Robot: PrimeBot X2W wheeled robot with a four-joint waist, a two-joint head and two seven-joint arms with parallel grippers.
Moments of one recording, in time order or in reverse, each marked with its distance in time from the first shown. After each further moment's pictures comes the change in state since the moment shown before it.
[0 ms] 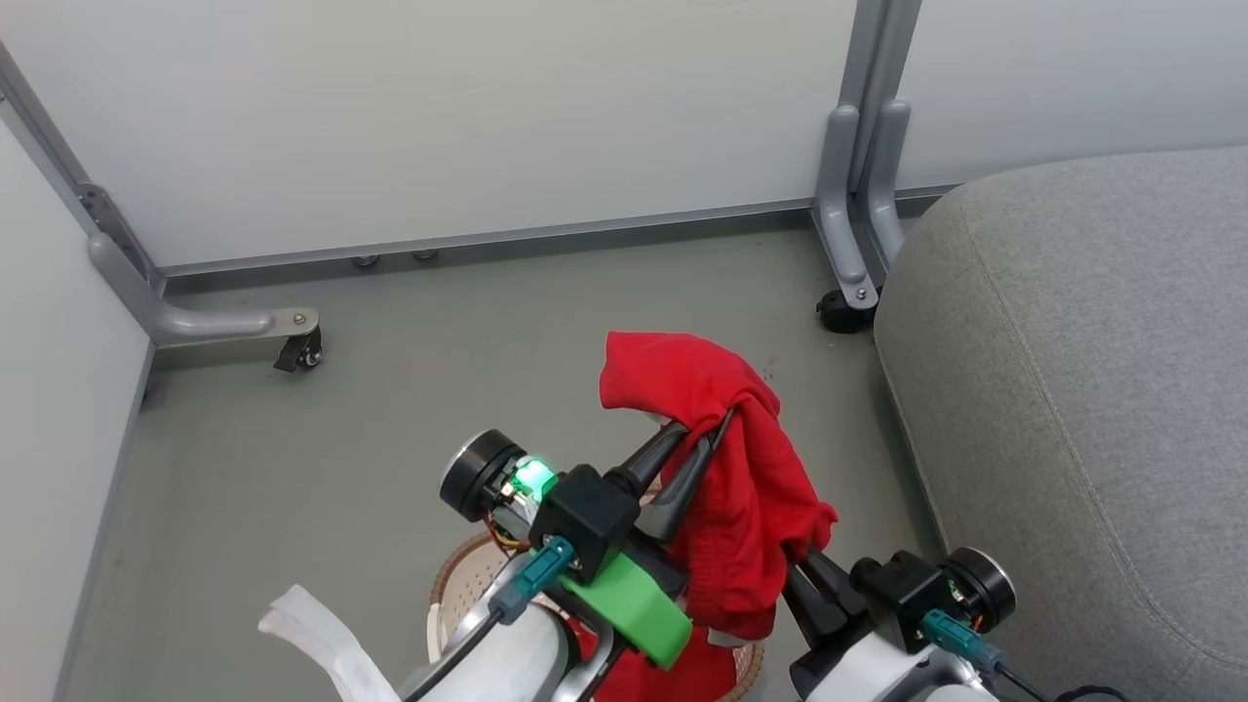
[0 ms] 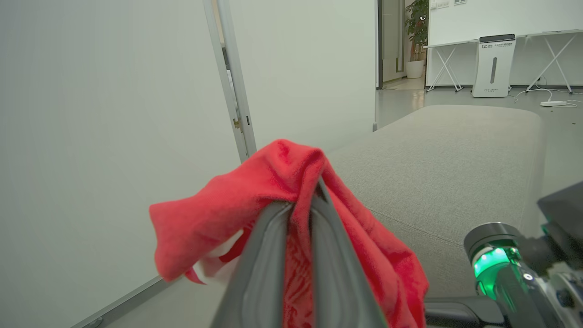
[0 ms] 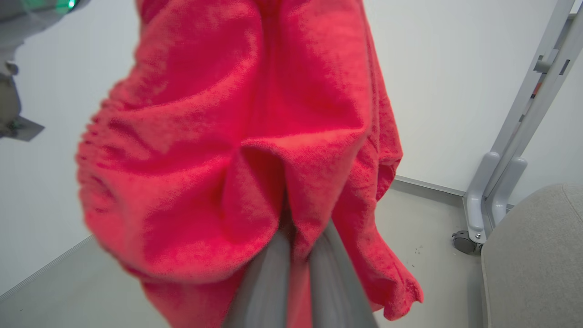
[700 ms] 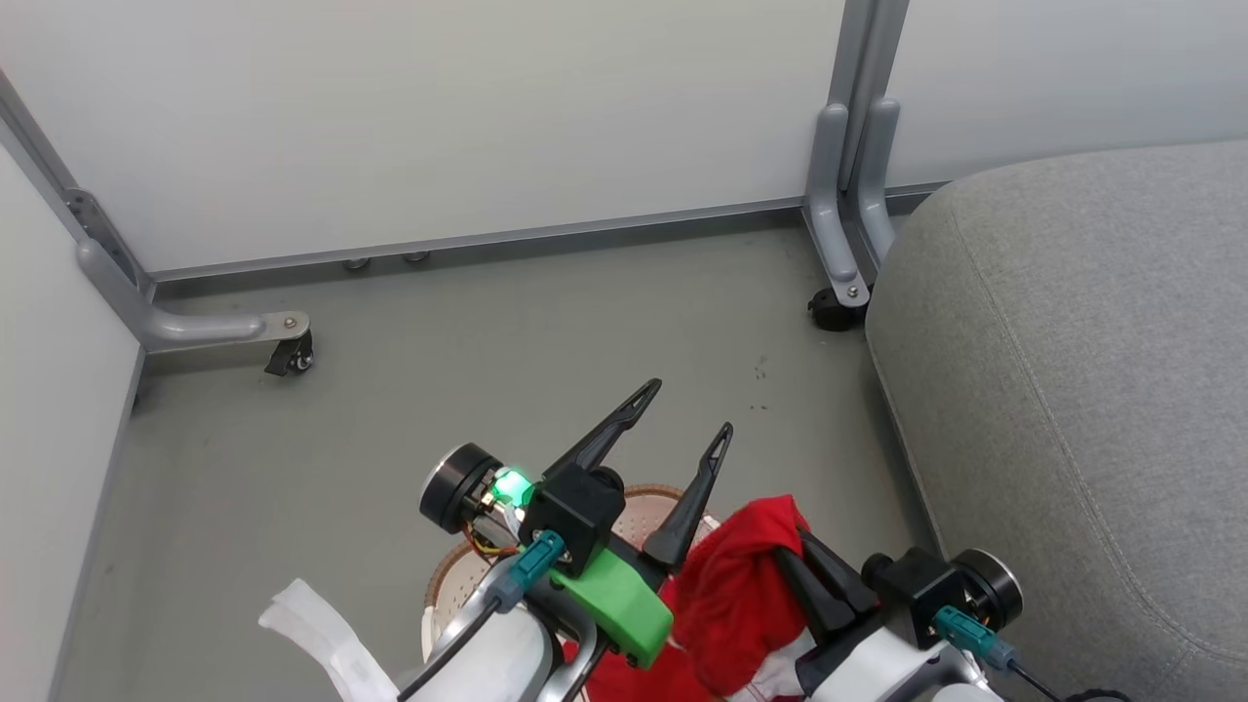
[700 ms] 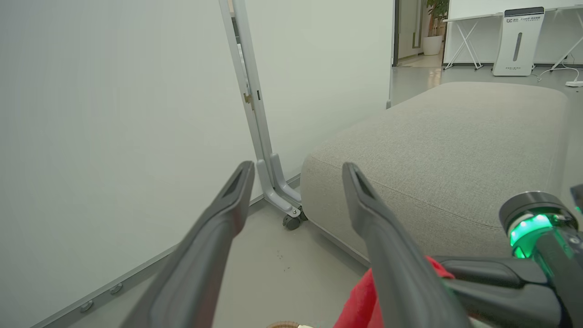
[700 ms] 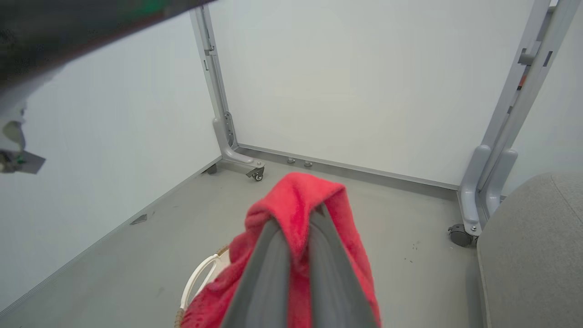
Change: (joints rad) left arm 0.004 0.020 0.001 0.045 -0.008 0.035 0.033; right arm 0.010 0.005 -0.019 -0.010 0.027 0.000 0.000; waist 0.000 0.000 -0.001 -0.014
